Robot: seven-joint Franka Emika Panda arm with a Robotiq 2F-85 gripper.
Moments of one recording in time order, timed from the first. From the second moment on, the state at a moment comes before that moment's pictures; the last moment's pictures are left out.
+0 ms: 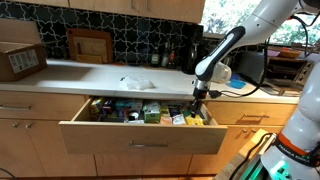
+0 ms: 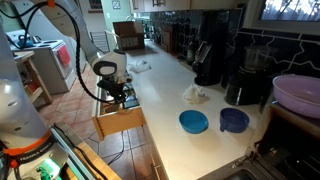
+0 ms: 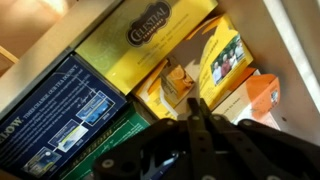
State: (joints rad) arm -0.08 0.13 0.23 -2.58 0.44 2.62 -0.55
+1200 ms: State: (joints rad) arm -0.01 -0.12 0.08 -2.55 0.44 2.26 -0.44
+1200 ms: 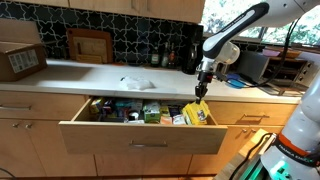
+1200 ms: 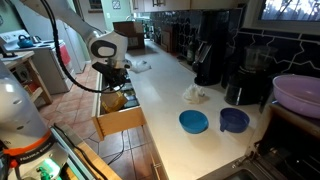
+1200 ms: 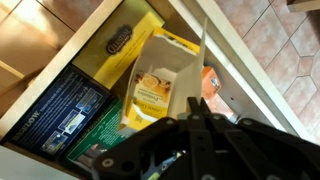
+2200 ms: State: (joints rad) arm 0.06 -0.26 0.10 -2.42 0.10 2.01 -0.15
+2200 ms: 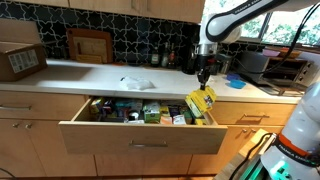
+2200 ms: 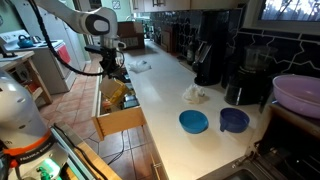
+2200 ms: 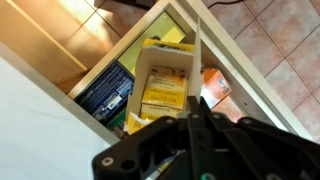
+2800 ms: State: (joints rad) arm 0.12 -0.22 0.23 -2.17 -0.27 1.76 -0.06
